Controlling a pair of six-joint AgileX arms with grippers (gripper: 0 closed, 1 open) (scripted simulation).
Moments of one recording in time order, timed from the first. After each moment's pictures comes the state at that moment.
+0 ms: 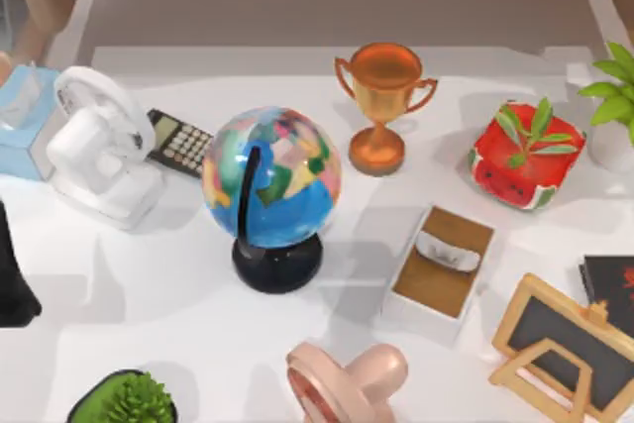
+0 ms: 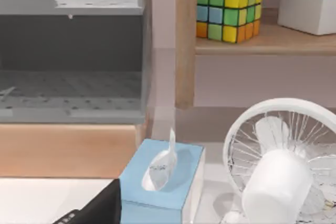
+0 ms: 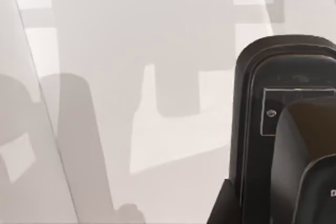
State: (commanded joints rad) left arm 0.00 0.00 0.00 0.00 0.00 0.00; right arm -0.33 2.17 2.06 -1.09 0.05 -0.07
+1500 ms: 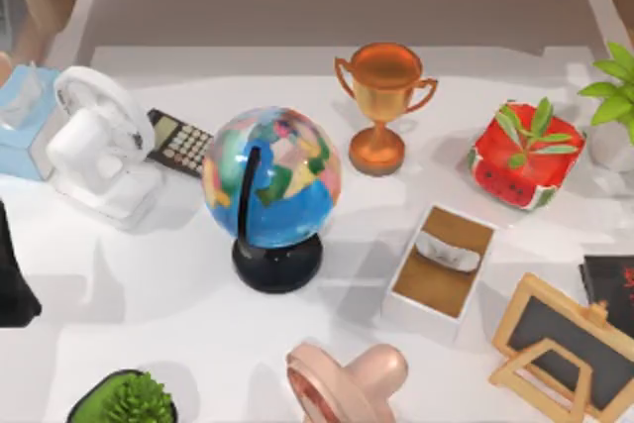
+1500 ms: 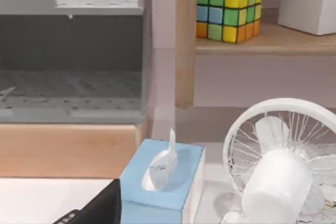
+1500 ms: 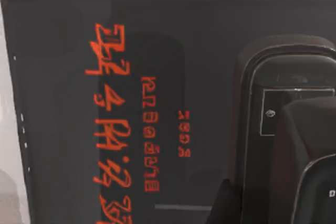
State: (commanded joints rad) left arm 0.00 0.00 0.00 0.00 0.00 0.00; right arm -0.07 1.48 0.94 -0.92 0.00 -0.06
